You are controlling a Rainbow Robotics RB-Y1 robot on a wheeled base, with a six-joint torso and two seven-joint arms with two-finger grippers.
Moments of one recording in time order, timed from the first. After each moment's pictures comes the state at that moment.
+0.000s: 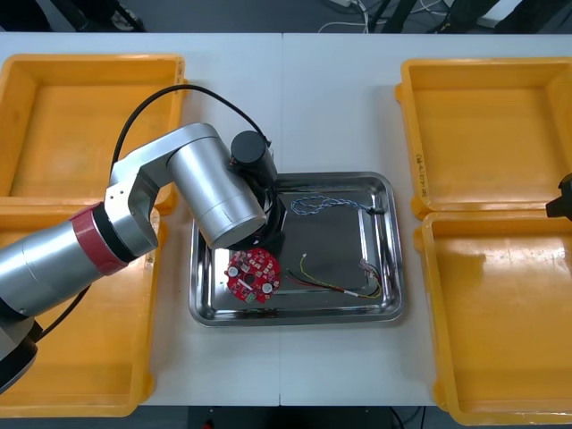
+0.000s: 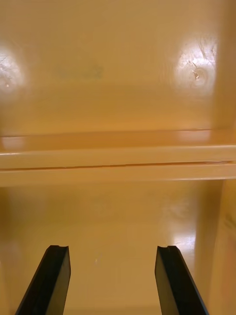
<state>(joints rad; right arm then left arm) -0.26 -0.87 -0.21 -1.99 -0.86 1.75 1.30 -0.81 0.52 -0.84 -1.67 0.52 1.39 -0.77</state>
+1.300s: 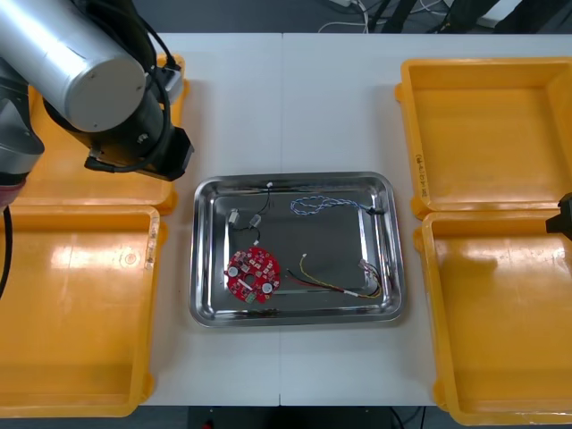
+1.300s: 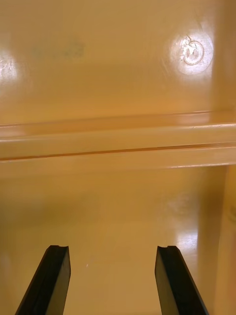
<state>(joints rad) -0.17 -0.87 -0.21 -1.99 -0.85 1.66 1.30 -0.81 0.65 -0.35 -1.89 0.69 1.91 -1.10</state>
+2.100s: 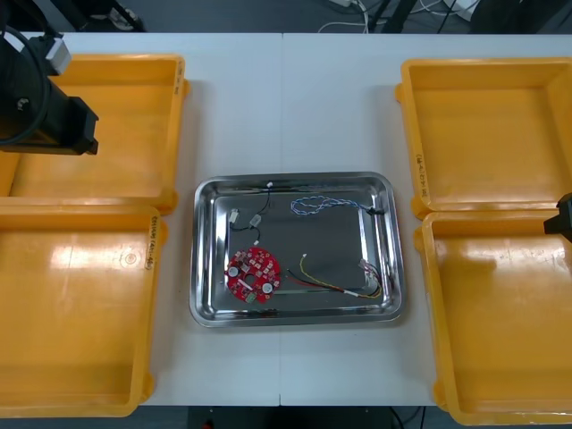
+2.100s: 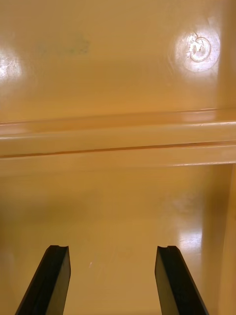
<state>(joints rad) -0.17 -0.87 -0.21 -1.98 -0.87 1.66 1.30 -0.69 0.82 -0.07 -1.89 0.77 1.91 -1.11</state>
